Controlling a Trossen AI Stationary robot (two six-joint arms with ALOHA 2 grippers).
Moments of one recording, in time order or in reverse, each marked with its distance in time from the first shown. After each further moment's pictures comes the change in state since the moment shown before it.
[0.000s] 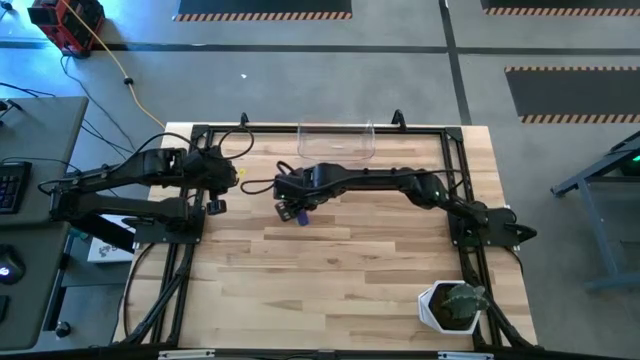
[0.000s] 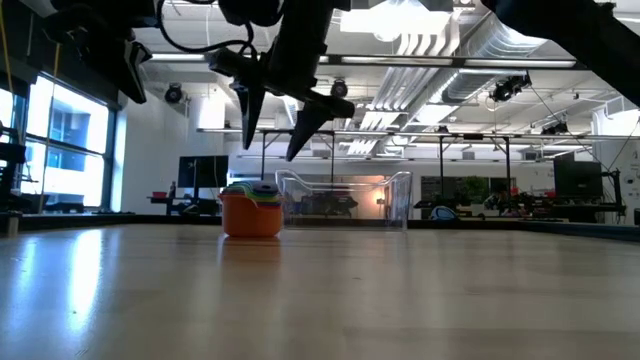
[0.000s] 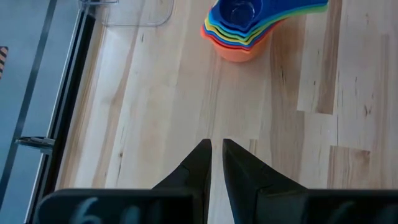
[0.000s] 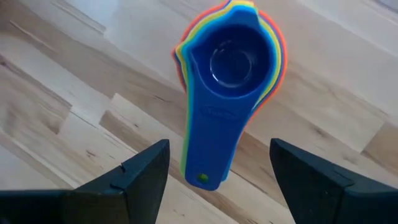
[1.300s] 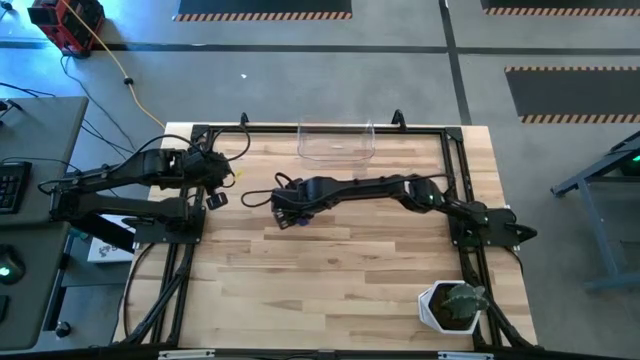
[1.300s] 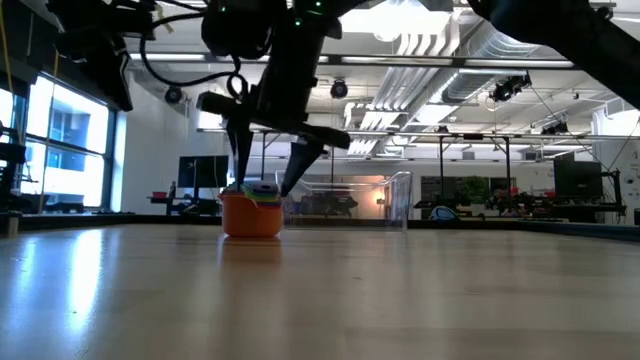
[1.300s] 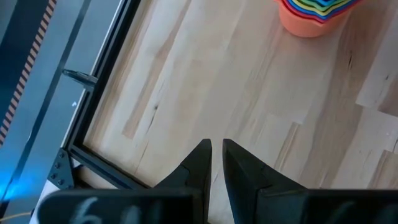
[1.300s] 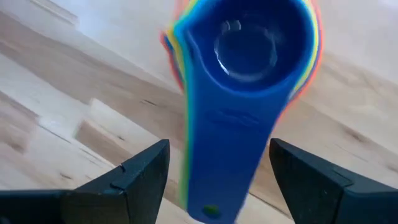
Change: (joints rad) left arm 0.000 0.001 0.000 -0.104 -0.192 -0.208; right arm 0.032 0.062 -0.070 0.105 0.052 0.065
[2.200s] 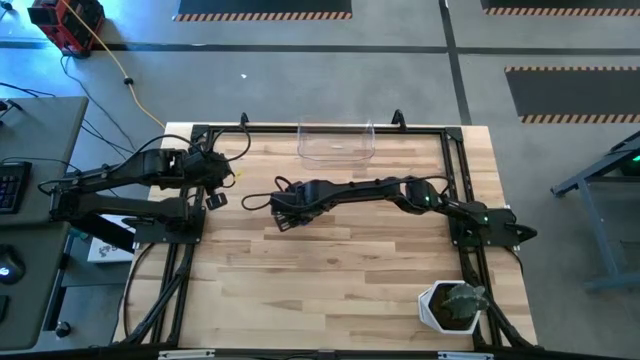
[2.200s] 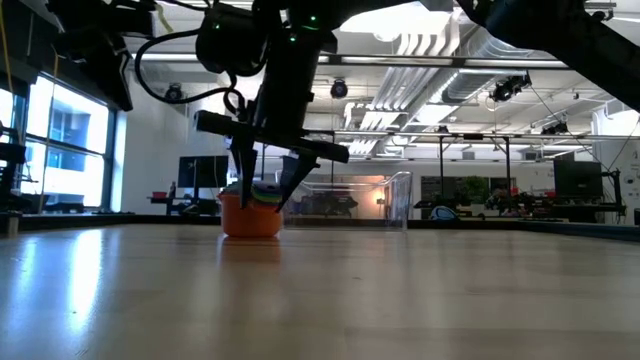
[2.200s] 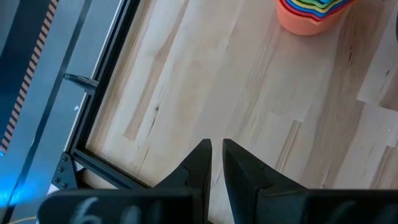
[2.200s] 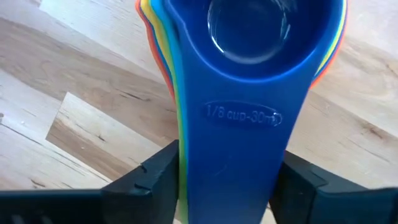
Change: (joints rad) left arm 0.000 0.000 0.000 0.000 0.000 0.029; right arm 0.001 0.045 -0.002 0.008 -0.017 0.018
